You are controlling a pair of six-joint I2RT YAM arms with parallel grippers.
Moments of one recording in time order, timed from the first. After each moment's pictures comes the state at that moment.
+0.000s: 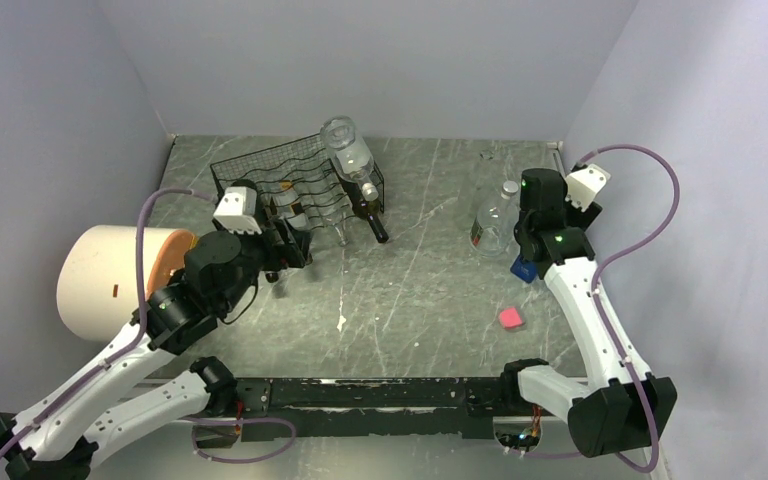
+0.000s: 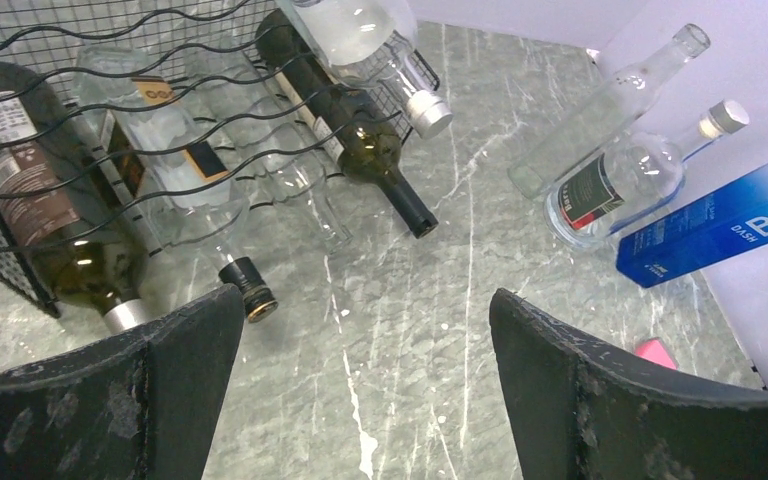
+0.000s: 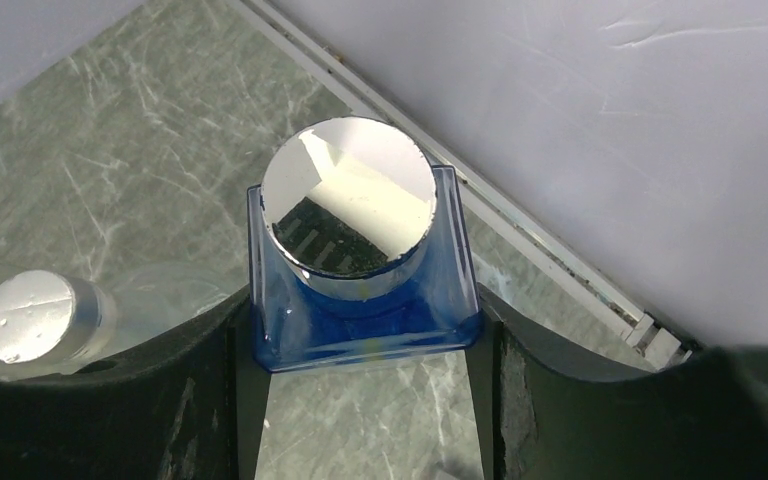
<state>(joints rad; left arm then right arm) -0.78 0.70 0.84 -0.36 -0.44 -0.49 0.15 1.09 1.03 -0.55 0.88 0.47</state>
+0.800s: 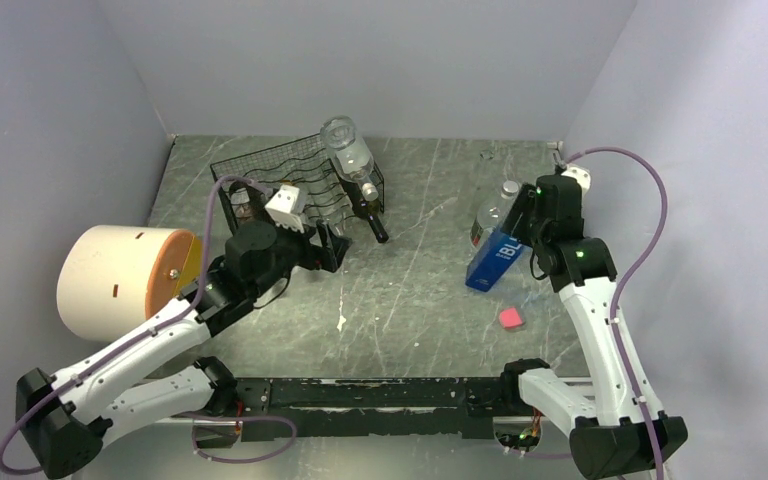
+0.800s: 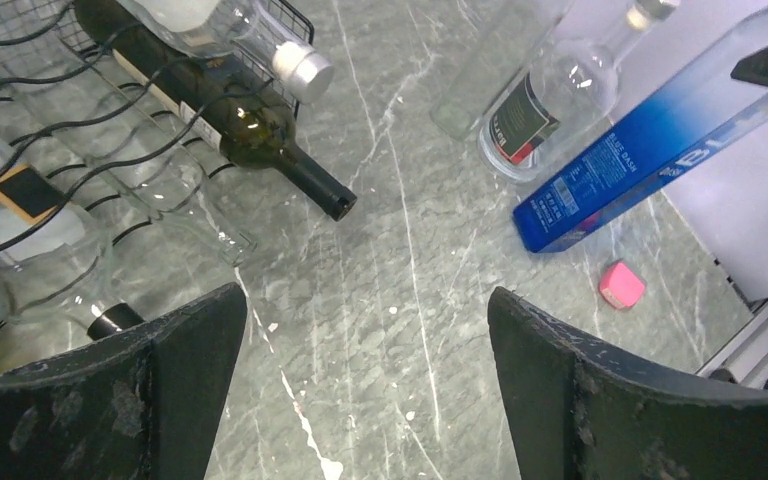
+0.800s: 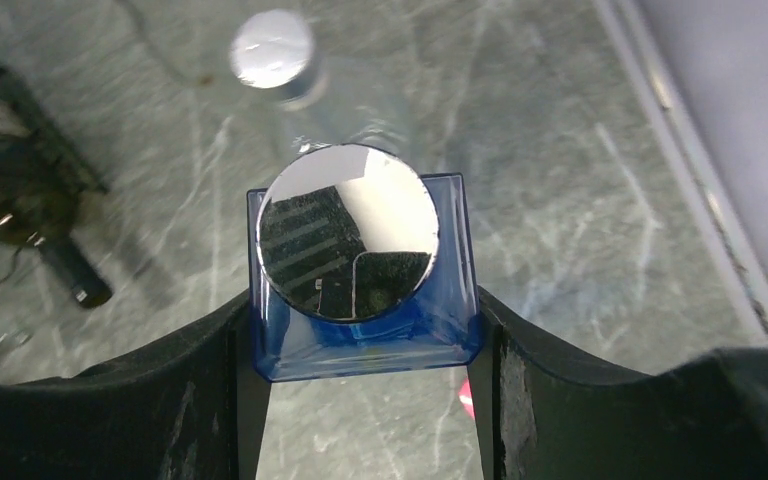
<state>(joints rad) -0.78 0.89 0.77 -0.09 -0.19 -0.41 0.15 0.98 1.12 -0.78 0.37 0.41</state>
